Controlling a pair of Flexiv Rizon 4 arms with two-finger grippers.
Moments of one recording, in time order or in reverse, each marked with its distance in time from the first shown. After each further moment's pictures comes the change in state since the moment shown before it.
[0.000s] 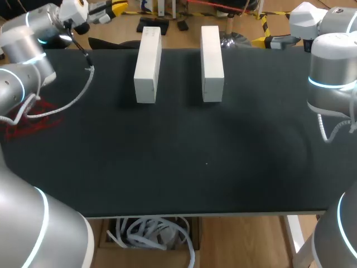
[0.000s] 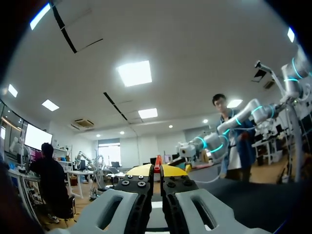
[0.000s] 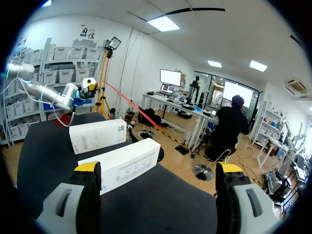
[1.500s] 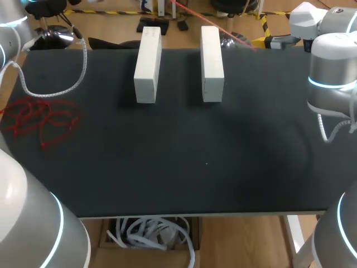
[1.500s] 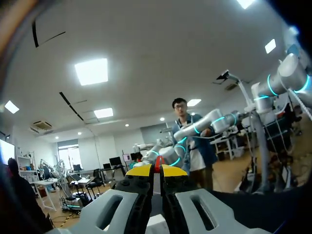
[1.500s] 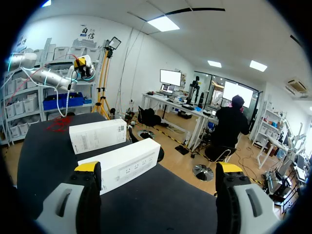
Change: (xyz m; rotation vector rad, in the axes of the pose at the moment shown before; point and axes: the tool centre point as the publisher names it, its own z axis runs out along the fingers) left arm 0.094 -0.099 0.047 -0.042 0.409 0.018; right arm 0.000 0.000 0.000 0.000 0.000 0.000
